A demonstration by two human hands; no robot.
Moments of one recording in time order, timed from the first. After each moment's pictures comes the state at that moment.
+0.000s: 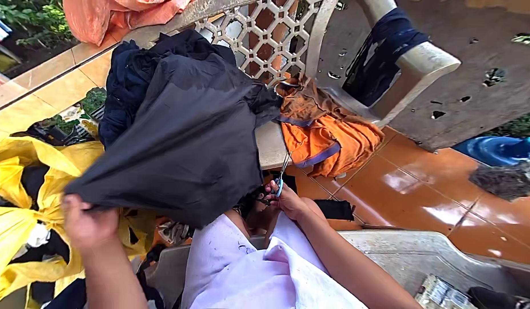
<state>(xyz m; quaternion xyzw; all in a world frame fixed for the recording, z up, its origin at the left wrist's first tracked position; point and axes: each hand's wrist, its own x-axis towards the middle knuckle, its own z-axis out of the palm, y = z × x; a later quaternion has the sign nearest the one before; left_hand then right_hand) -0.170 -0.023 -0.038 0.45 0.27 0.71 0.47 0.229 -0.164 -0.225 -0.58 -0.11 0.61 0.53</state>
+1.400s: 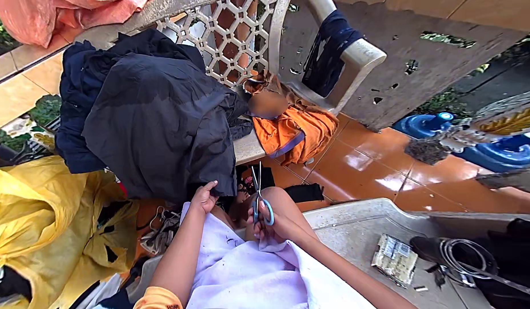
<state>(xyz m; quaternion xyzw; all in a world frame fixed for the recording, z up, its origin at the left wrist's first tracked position) 0.051 -0.060 -0.205 0.24 0.52 0.26 0.78 0.195 -0.256 -0.161 -0.51 -0.21 0.69 0.47</state>
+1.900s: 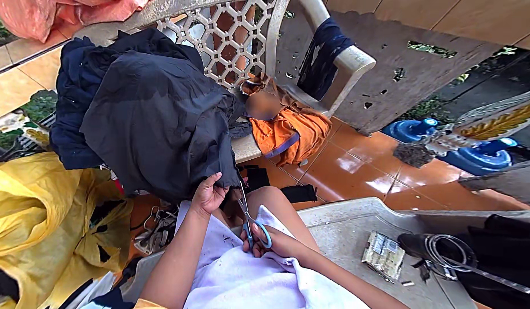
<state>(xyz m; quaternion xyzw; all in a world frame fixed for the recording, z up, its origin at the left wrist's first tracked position) 0.063 -0.094 -0.136 0.16 0.32 0.31 0.88 0.179 -0.286 -0.159 -0.46 -0.29 0.74 0.40</state>
